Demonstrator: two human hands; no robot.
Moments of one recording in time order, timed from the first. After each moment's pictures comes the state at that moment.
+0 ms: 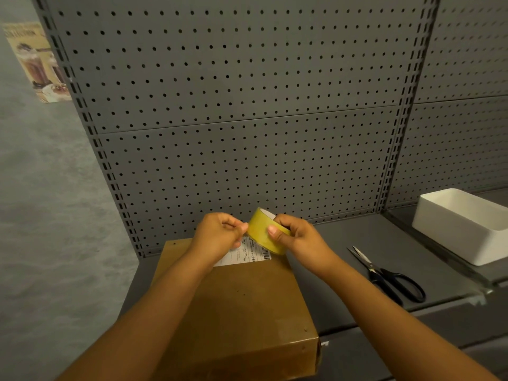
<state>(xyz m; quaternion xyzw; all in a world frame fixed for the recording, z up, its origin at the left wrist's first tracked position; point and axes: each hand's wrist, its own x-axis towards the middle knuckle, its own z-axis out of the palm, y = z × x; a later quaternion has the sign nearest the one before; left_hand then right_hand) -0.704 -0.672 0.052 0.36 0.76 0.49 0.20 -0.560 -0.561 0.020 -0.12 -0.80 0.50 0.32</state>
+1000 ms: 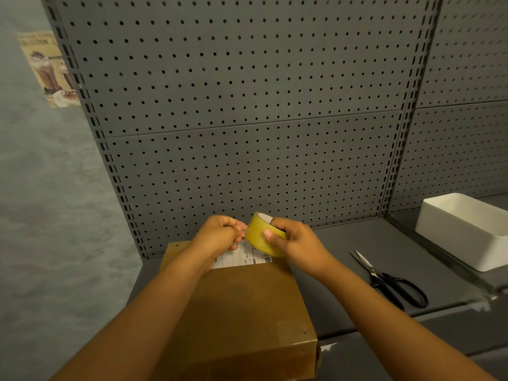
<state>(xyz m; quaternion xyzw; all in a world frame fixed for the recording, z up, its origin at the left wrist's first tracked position) -0.709 -0.666 0.055 0.32 0.75 0.51 0.26 -0.565 -0.560 0.021 -0.13 -0.84 0.43 0.31</state>
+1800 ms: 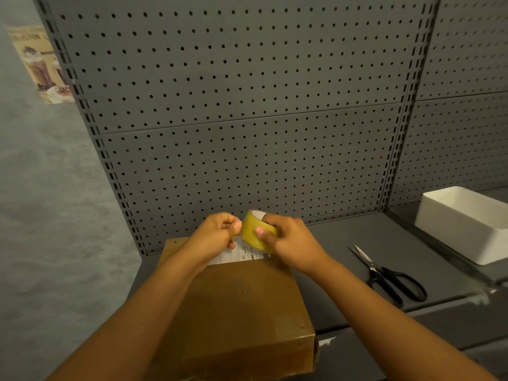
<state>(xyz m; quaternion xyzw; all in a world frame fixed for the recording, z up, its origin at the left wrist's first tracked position) -0.714 -0.673 0.047 0.40 0.74 0.48 0.24 -0.571 -0.567 0.025 -0.16 -0.88 0.33 0.30</state>
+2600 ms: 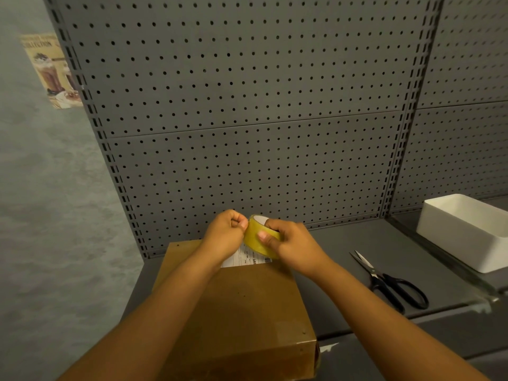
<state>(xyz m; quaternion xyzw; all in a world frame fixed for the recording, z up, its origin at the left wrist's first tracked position) -0.701 -0.659 0.049 0.38 0.77 0.49 0.17 -0.569 -0.567 0.028 -0.16 -0.88 0.35 0.28</state>
